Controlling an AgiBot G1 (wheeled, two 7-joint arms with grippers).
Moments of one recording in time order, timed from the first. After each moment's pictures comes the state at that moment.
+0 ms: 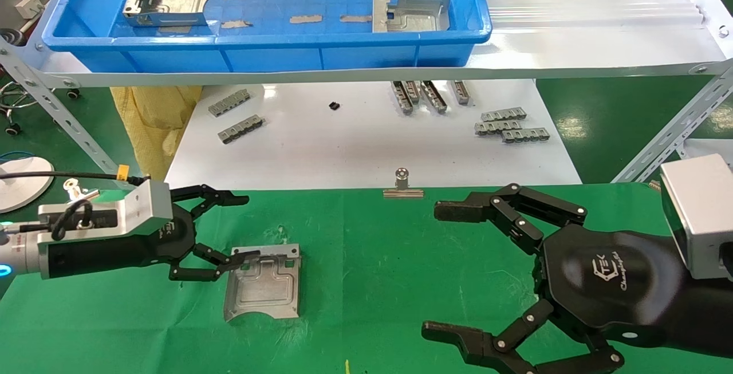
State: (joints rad) left arm -1.66 0.97 0.71 0.07 1.12 1.59 0.75; right arm 1.09 -0.58 -0.36 1.26 -0.67 -1.46 0.14
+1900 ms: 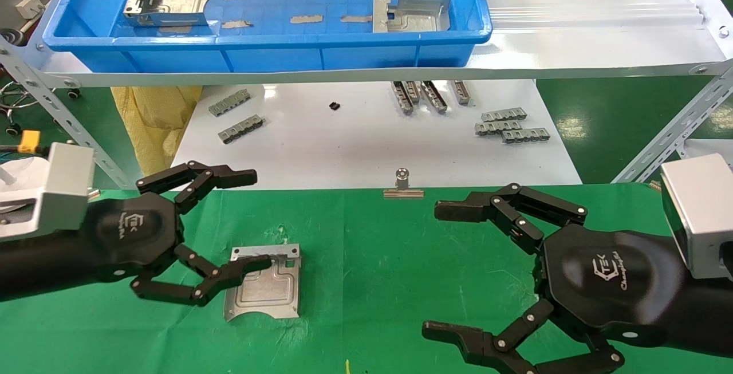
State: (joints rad) left arm -1.23 0.71 0.39 -0.92 0.84 1.52 0.07; right arm 1.09 -0.58 -0.36 1.26 -0.67 -1.46 0.14
